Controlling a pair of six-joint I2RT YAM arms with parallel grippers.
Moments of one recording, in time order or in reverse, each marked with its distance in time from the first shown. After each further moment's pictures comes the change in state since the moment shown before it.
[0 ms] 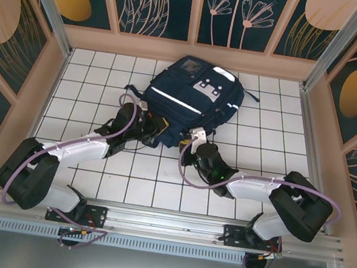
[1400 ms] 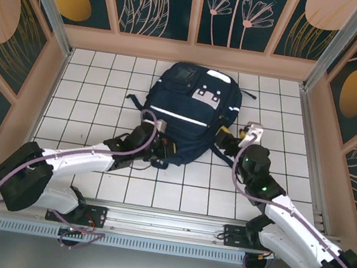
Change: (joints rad) left arm -0.286 -0.024 -0.009 -0.187 -0.155 0.404; right arm -0.332 -0.642 -0.054 -0.406 0.093 0.083
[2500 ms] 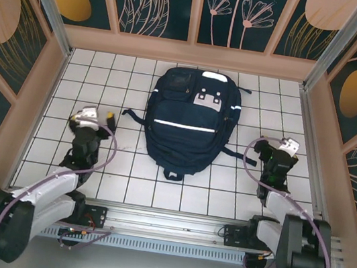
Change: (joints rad) left arm 0.634 -0.417 -0.515 0.514 -0.596 0.798; right arm -0.611 0.332 -0.258 0.488 -0.051 -0.136
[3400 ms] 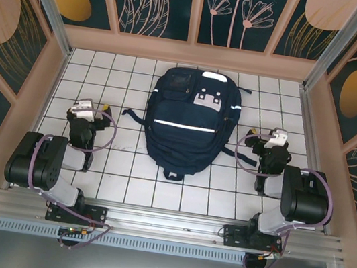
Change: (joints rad) left arm 0.205 0.576 0.069 0.570 0.300 0.027; right arm -0.007 0.404 0.054 0.474 -0.264 -0.131
